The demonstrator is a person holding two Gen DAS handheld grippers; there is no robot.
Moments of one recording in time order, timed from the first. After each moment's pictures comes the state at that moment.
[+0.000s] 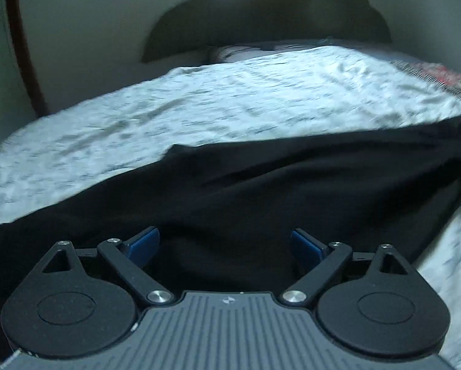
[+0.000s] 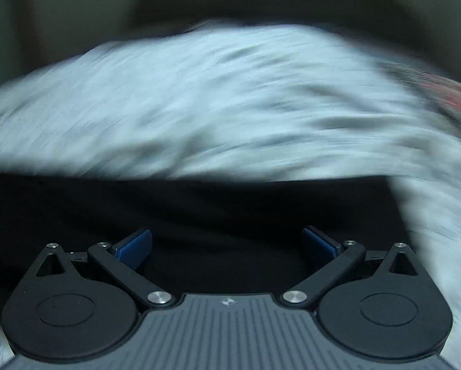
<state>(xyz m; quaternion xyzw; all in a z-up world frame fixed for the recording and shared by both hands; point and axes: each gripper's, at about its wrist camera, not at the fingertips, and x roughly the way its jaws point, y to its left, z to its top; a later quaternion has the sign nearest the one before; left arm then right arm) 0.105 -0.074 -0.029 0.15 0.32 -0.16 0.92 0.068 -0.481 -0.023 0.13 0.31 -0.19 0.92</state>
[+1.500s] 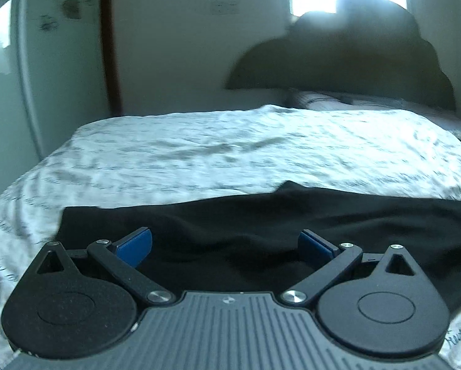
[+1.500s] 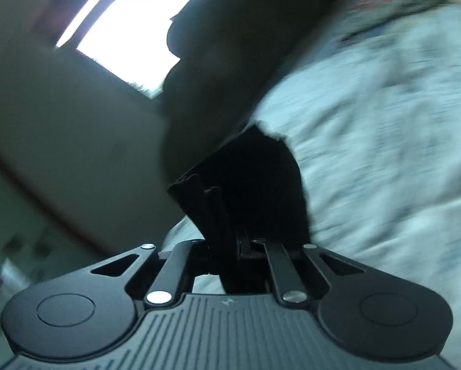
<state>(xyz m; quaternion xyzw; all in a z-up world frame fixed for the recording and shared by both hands) 0.103 0.006 0.002 0.05 0.26 -0.04 0.96 0.042 -0.463 -0.014 0.45 0.11 0.02 0.89</state>
